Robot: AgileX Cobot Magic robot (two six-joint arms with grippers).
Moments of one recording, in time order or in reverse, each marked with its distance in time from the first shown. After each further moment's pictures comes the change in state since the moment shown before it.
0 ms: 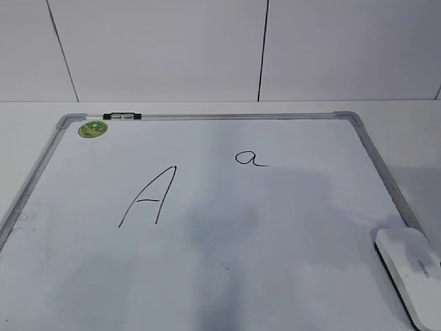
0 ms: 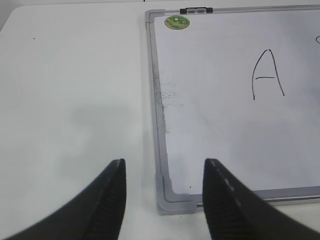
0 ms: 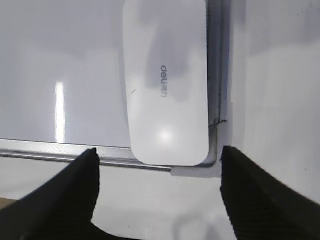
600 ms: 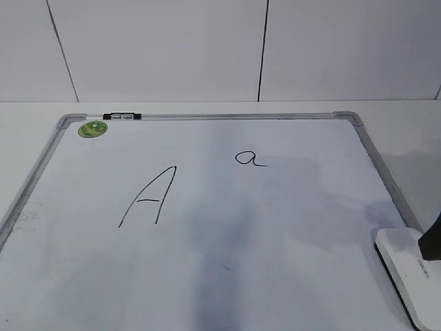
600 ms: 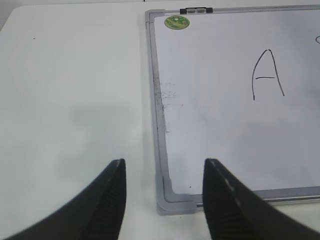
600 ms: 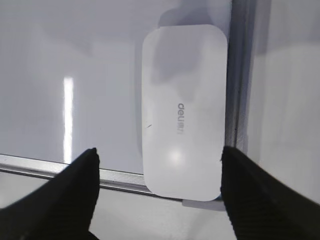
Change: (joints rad) left arm 0.000 0.000 0.000 0.000 0.000 0.000; right arm 0.000 0.136 -0.075 0.063 -0.039 -0.080
